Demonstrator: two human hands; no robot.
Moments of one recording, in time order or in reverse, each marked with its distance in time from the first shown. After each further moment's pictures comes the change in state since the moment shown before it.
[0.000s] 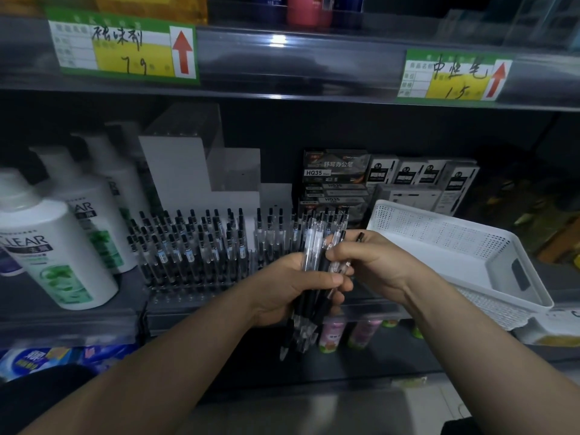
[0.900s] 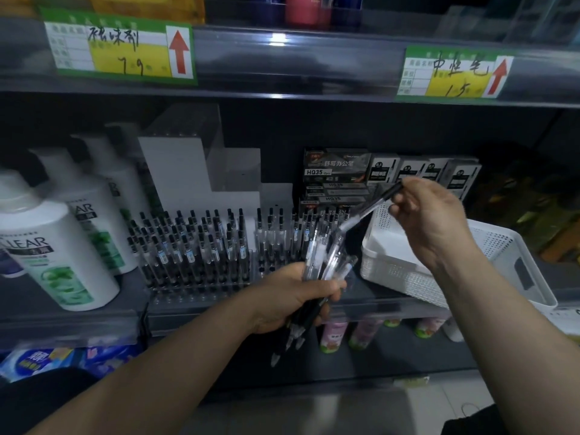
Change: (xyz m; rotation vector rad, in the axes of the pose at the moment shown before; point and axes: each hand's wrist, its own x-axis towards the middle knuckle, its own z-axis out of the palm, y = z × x) left_hand 0.004 -0.015 -0.006 0.121 0.091 -0.103; right_hand 0.000 -0.037 -0.041 0.348 0.609 -0.408
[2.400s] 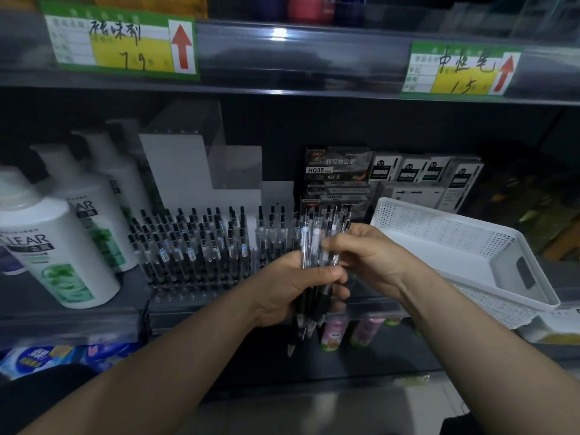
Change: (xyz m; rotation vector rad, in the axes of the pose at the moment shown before) left_hand -0.003 0.010 0.003 -0.223 -0.113 0.136; right_hand -0.035 0.045 0.024 -0.306 -0.637 0.407
